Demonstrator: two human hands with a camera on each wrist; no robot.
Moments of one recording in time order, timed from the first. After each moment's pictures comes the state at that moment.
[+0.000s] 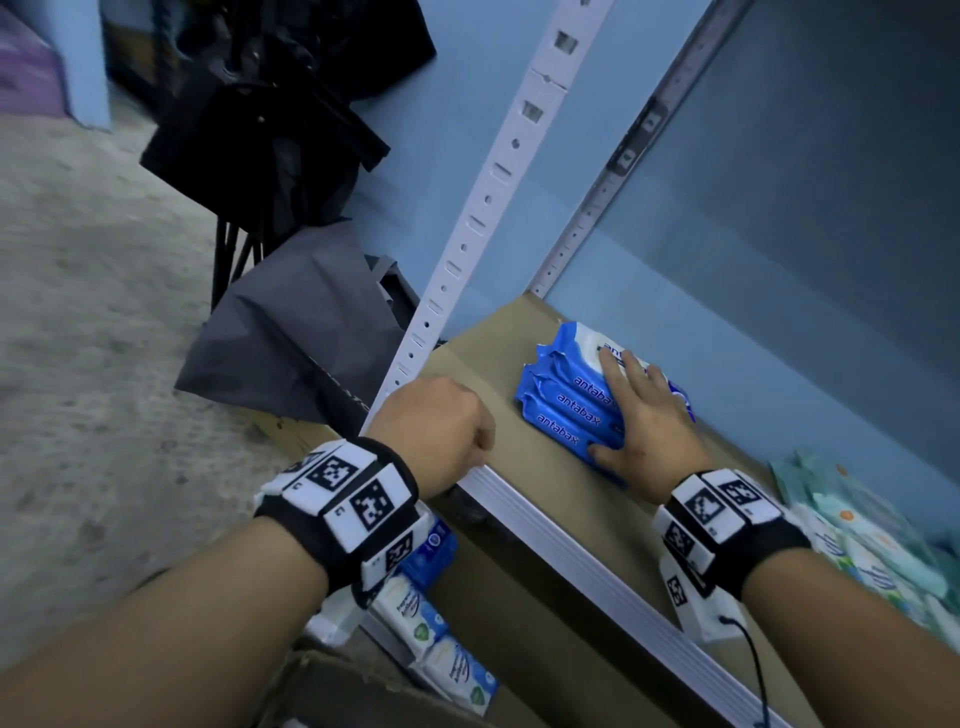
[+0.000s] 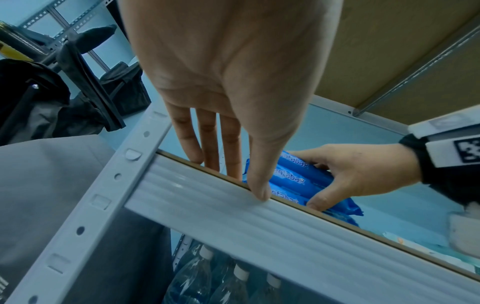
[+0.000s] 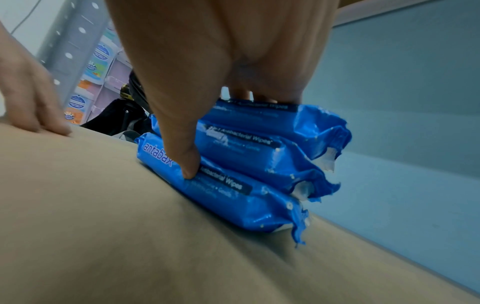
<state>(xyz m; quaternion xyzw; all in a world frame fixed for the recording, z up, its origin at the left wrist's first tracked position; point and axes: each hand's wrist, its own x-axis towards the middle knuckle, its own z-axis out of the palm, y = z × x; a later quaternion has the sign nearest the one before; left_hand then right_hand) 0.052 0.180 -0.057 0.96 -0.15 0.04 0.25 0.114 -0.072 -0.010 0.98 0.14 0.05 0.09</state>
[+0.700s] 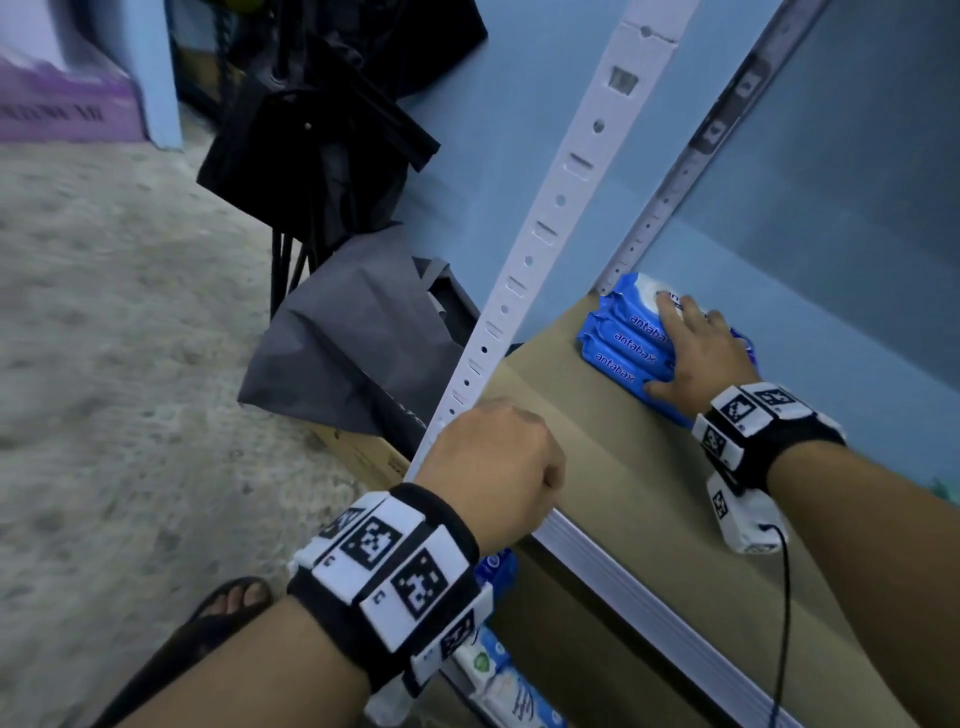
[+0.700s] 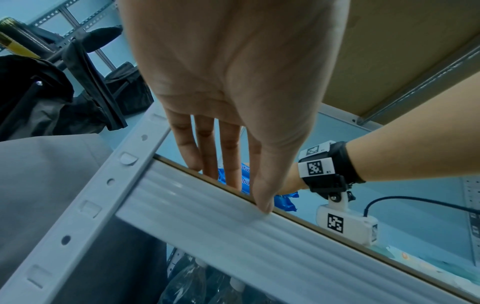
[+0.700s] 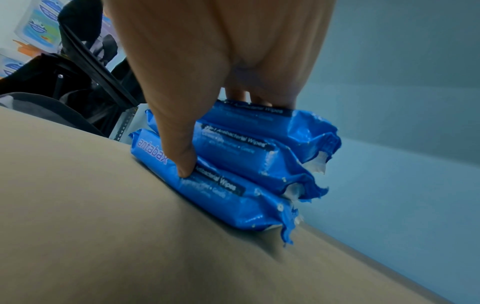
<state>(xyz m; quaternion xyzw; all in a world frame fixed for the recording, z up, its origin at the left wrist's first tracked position) 0.053 0.182 -0.053 0.95 -0.18 0.05 0.26 0.248 -0.048 -0.018 0.98 0.11 0.09 0.15</state>
